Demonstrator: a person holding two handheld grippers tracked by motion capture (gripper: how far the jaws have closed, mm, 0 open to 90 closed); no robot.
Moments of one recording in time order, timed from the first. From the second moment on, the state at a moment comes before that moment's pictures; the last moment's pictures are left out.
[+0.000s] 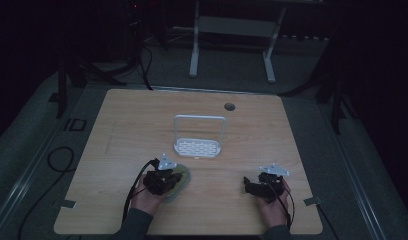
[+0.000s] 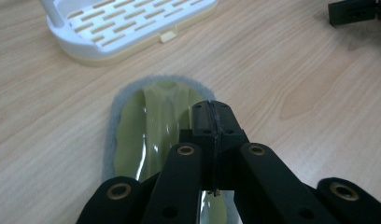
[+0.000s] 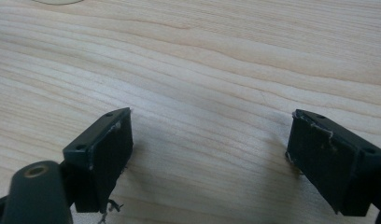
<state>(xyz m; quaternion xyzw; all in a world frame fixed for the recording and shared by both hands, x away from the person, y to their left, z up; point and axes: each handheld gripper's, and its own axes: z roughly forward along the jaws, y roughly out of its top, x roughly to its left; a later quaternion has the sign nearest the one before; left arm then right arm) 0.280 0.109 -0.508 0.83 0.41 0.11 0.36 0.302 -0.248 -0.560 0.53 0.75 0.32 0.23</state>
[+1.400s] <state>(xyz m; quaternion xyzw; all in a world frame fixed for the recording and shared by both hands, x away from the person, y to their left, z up) 0.302 0.149 -0.449 0.90 0.30 0.11 0.31 0.302 -0.248 -0.560 0.53 0.75 0.32 0.23</state>
